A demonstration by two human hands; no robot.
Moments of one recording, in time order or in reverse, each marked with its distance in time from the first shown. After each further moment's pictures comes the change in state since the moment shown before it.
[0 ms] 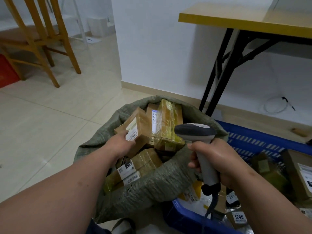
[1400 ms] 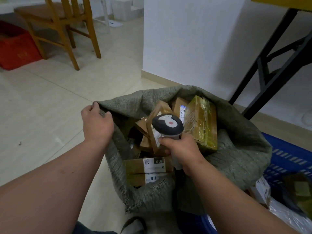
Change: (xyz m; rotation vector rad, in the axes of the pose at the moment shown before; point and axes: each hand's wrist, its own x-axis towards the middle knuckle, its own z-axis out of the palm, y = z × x) left_hand 0.050 -0.078 -0.076 -0.284 0.716 -0.036; right_hand 0.092 0.013 0.154 -0.179 -0.040 0.030
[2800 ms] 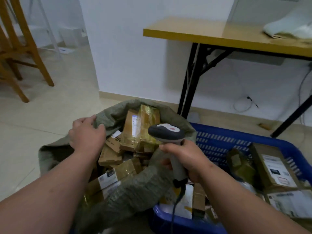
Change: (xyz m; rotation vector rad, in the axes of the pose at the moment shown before) left_hand -0.100 0.118 0.027 0.104 -0.173 0.147; right_hand -0.091 0.021 -0.153 0.226 0.076 -0.028
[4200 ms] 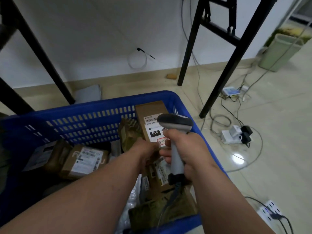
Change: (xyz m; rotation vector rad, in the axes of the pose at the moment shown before) left_hand -0.351 0.225 0.402 -0.248 -1.306 -0.321; right_hand -0.051 0.146 -0.369 0.457 0.724 0.274
